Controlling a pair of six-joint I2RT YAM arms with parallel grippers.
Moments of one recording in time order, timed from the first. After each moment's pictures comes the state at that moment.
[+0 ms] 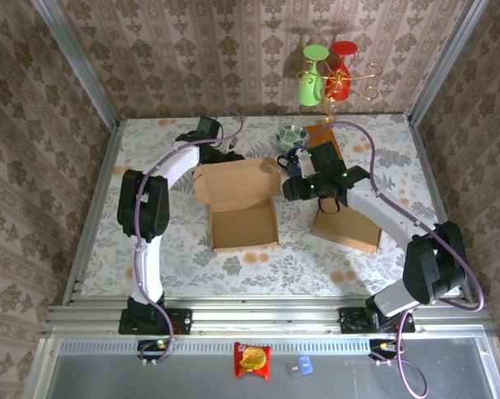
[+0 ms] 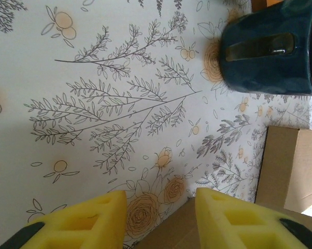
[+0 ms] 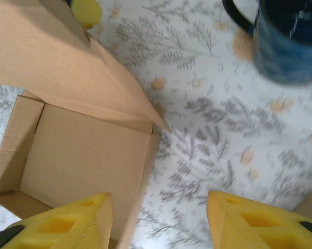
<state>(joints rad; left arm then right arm) -0.38 2.12 1.69 -0.67 0.59 -0.35 0.40 1.51 1.16 -0.54 -0.22 0.15</state>
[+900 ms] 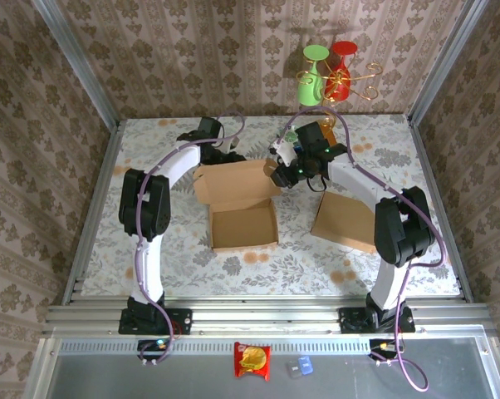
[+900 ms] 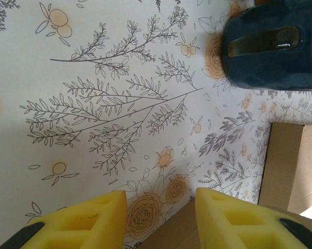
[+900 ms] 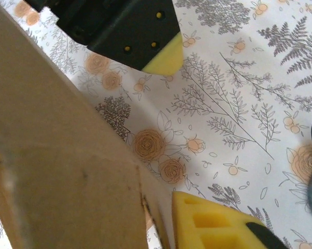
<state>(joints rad) -0.38 2.13 1.72 -0.70 0.59 -0.33 0.38 1.82 1.45 -0.55 -0.46 -0.28</state>
